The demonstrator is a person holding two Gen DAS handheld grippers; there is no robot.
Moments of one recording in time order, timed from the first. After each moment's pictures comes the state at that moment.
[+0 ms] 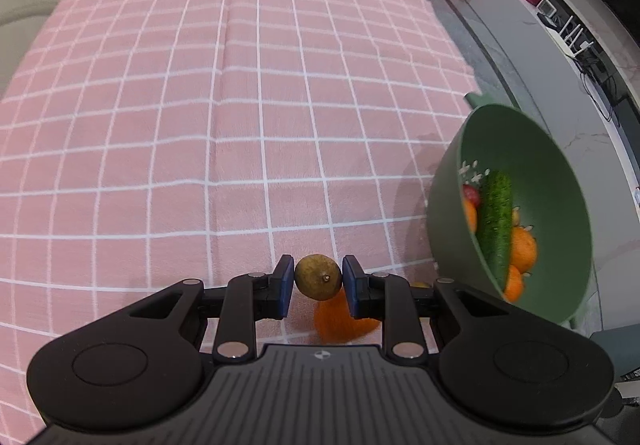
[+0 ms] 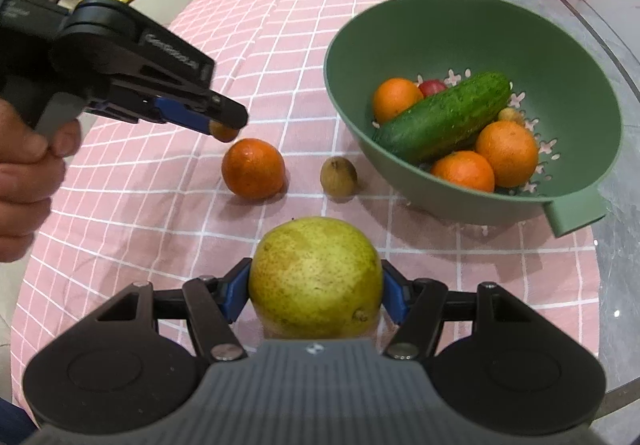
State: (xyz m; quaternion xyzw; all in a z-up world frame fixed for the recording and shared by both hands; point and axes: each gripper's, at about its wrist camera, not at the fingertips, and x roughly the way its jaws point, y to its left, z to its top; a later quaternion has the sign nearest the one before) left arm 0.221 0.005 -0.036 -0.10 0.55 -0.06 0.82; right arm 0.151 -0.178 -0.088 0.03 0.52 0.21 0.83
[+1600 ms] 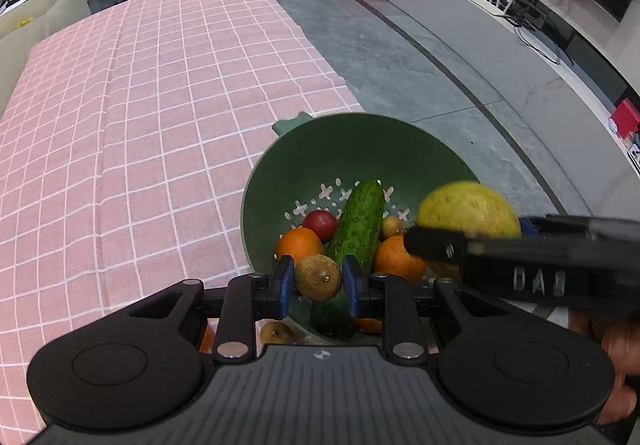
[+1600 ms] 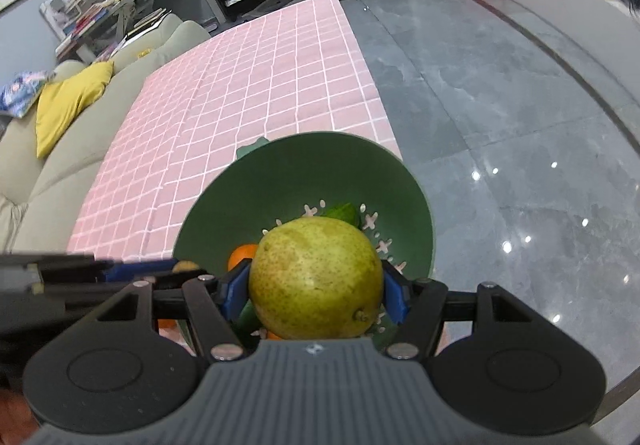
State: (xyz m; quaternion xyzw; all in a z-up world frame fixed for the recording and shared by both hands) left arm 0.215 -0.130 -0.010 0.02 0.50 -0.14 0.86; right arm 0.234 -0.285 -0.041 0.14 0.47 0.12 0.86
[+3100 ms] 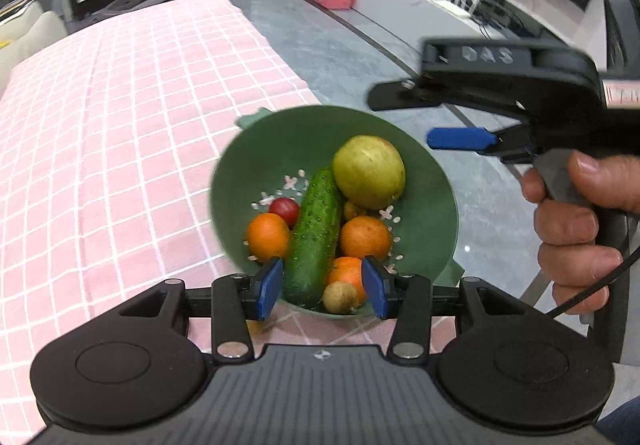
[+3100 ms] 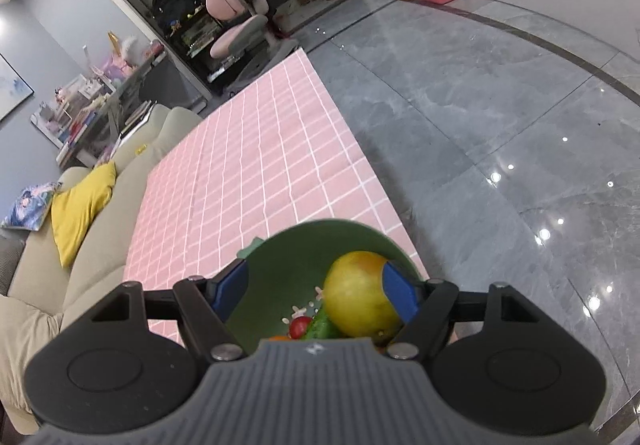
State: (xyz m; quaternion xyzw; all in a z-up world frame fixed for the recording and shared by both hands) left arm 0.179 -0.130 0.007 0.02 0.47 -0.17 0.87; right arm 0.256 -0.320 -0.025 0.27 0.40 0.09 0.87
